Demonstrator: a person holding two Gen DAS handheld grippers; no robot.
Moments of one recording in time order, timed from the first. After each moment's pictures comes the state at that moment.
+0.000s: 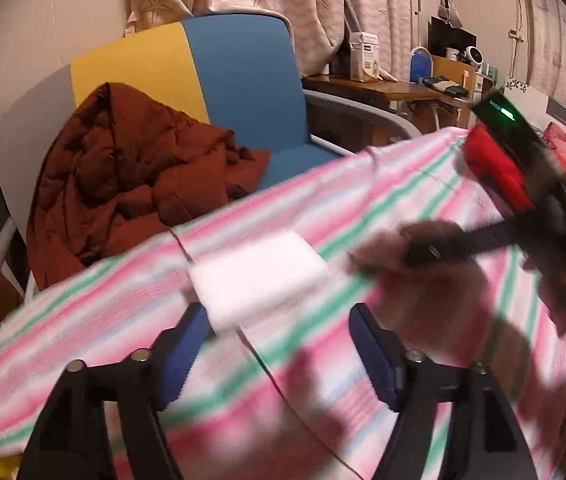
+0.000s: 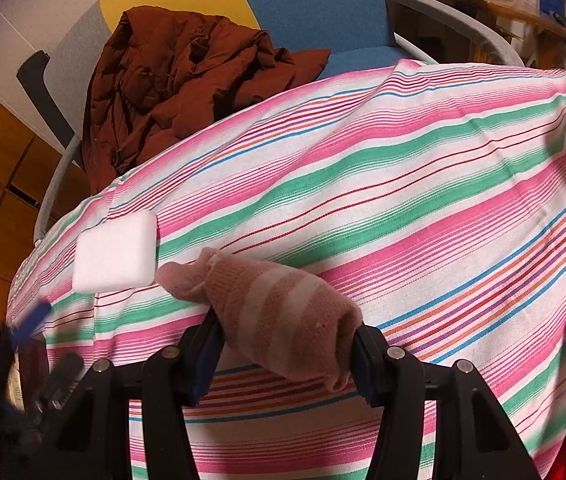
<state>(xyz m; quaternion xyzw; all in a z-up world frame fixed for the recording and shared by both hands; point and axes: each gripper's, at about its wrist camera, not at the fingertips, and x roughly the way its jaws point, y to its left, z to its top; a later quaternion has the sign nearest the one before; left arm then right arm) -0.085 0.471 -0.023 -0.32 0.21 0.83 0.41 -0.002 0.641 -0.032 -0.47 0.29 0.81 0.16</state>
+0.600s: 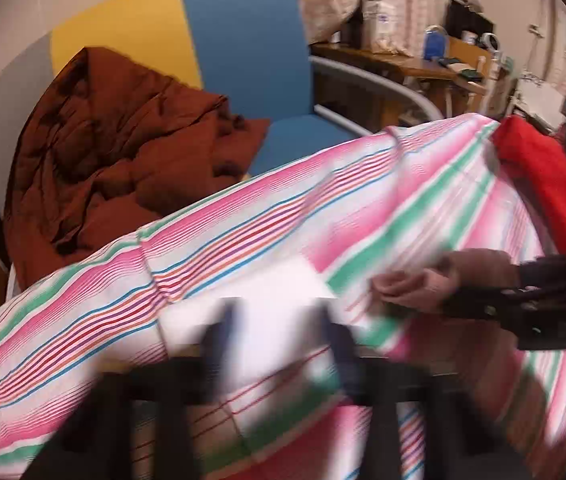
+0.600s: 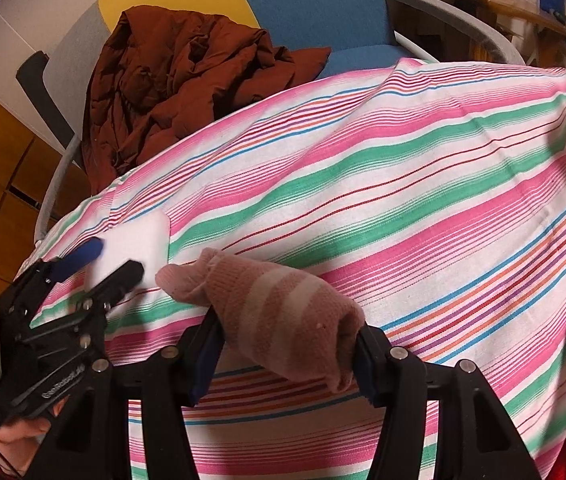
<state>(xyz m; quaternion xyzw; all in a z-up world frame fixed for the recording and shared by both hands) -0.118 0.526 -0.053 -0.39 0.21 0.80 0.41 -0.002 0.640 -0.032 -0.47 0.30 0.81 0.17</state>
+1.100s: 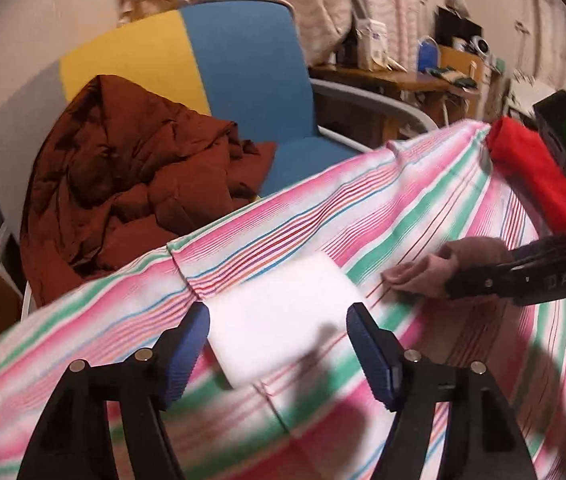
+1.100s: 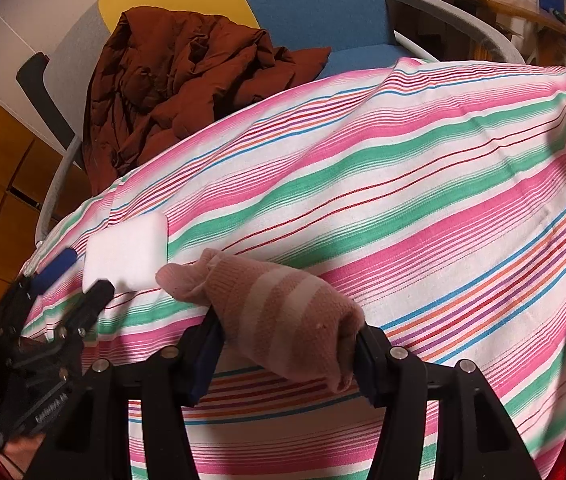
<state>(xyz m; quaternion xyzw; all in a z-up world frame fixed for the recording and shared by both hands) -0.119 0.505 -0.043 -0.34 0.23 0.81 0.41 -0.002 0.639 -0.032 -0.47 0.30 0.81 0.16</state>
